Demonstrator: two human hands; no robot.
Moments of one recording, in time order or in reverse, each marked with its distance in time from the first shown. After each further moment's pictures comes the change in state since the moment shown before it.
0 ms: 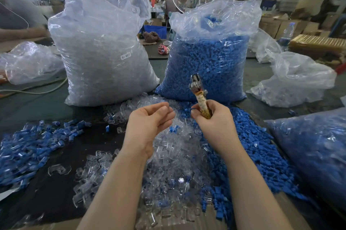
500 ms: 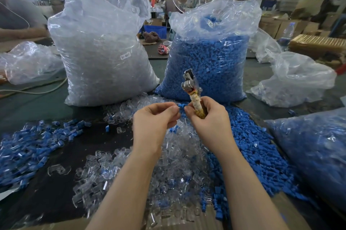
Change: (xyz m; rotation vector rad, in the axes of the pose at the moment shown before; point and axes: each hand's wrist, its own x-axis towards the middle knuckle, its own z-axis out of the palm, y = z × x) left_hand -0.013 -0.002 0.016 0.095 0.055 0.143; right_hand -0.006 -0.012 0.008 -0.002 0.045 -0.143
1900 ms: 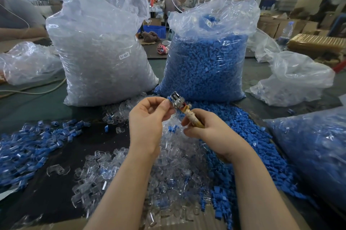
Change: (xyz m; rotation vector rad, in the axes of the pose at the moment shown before) left_hand 0.002 -0.001 -0.002 -0.056 0.016 0.173; right_hand 0.000 0.002 -0.021 0.068 -0.535 0.161
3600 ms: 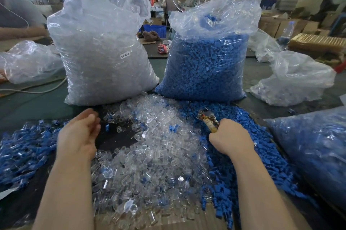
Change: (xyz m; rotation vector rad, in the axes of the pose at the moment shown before) left_hand 0.055 -0.007 -0.130 -0.009 0.439 -0.274; right_hand 0.002 0.027 -0.011 -0.703 0.278 0.552
